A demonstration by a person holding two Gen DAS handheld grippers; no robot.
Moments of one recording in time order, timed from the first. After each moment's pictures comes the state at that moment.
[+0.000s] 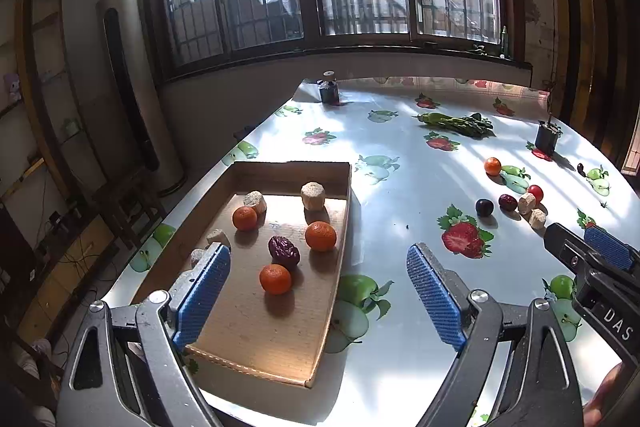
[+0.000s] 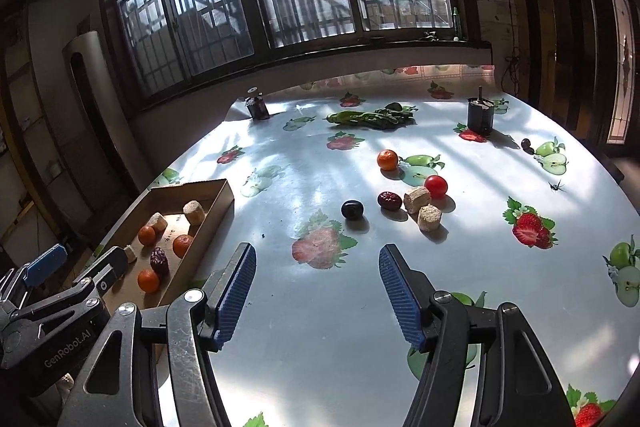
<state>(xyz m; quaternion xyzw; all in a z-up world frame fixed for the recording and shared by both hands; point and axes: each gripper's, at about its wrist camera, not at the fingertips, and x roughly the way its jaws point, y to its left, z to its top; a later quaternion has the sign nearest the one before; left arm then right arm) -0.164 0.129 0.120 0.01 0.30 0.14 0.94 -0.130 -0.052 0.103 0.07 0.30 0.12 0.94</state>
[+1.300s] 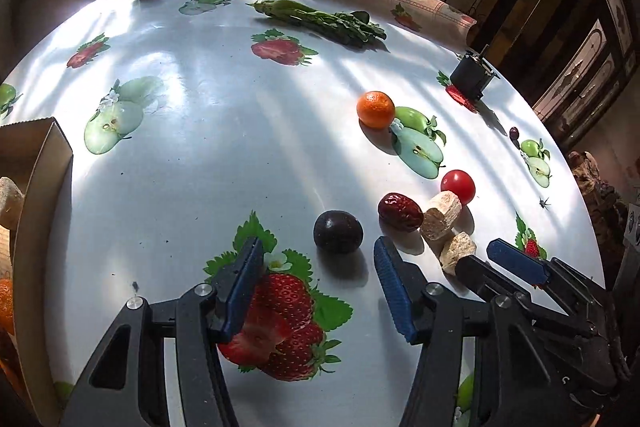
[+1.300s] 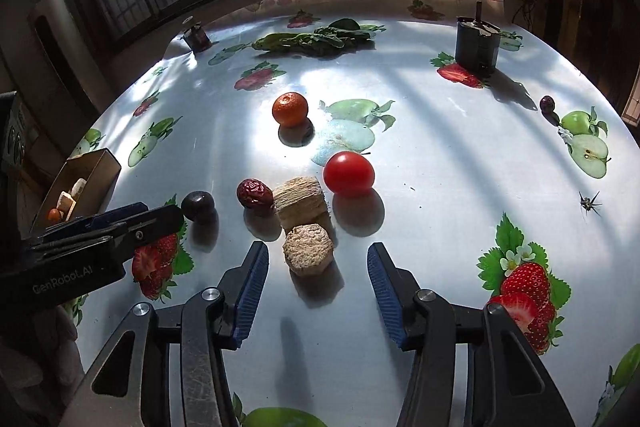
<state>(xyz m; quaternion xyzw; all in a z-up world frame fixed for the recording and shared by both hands) 0.056 0.034 0.021 -0.10 0.47 -0.10 0.87 0.028 -0.143 0.027 0.05 0.45 0.14 0.88</state>
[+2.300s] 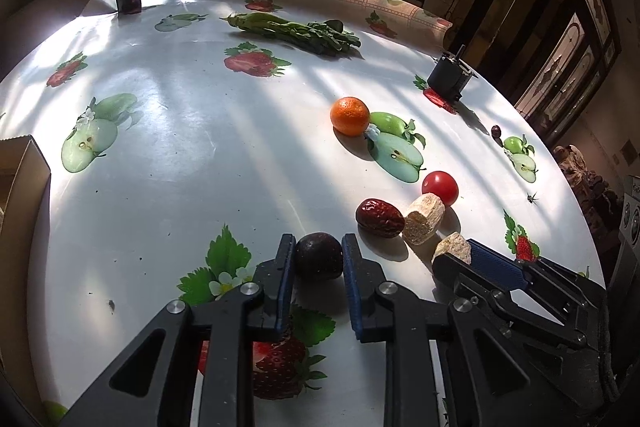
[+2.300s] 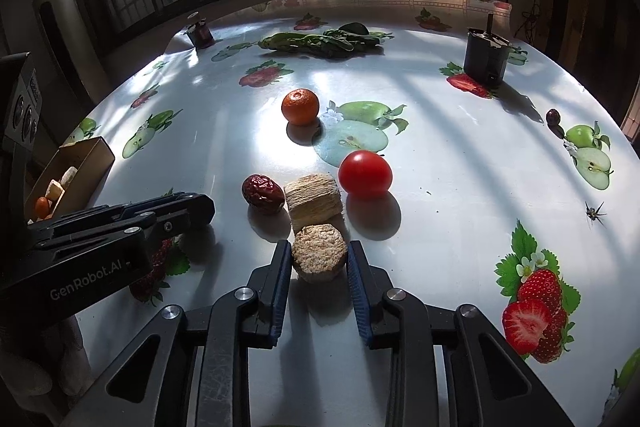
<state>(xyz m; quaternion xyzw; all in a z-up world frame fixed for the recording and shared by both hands) 0.053 0.028 0.019 -0.09 0.44 -0.13 0.88 0.024 -0.126 0.023 0.02 0.42 0.13 0.90</state>
